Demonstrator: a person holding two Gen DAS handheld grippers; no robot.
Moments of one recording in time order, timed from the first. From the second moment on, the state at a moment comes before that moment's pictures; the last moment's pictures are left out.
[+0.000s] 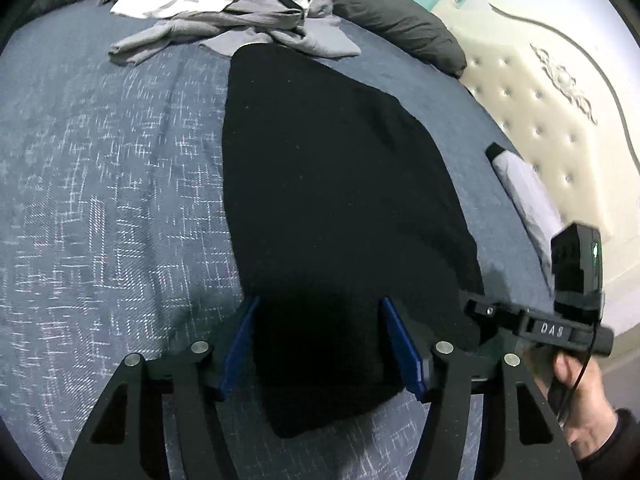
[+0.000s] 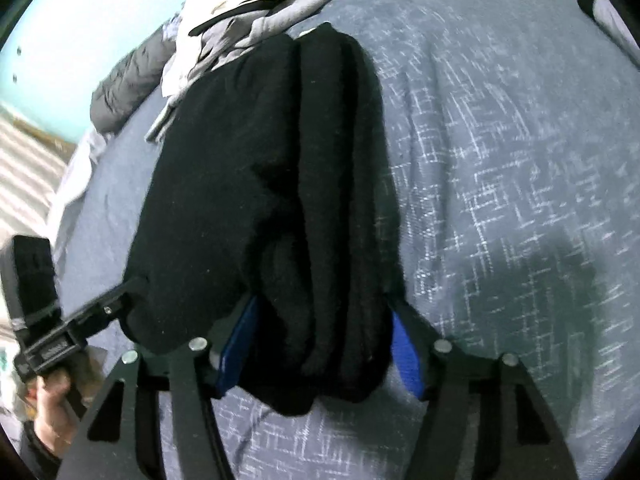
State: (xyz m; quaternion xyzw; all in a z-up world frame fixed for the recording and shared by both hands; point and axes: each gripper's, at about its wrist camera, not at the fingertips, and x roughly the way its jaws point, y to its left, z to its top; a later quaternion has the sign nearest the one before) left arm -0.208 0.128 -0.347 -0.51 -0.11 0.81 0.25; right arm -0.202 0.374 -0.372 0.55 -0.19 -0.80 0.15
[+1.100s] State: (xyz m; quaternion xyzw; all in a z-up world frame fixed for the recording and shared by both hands) left arm -0.198 0.163 -0.302 -0.44 -0.07 0.85 0.27; right arm -0.200 0.384 -0.286 0.44 -0.15 -0.86 0.22
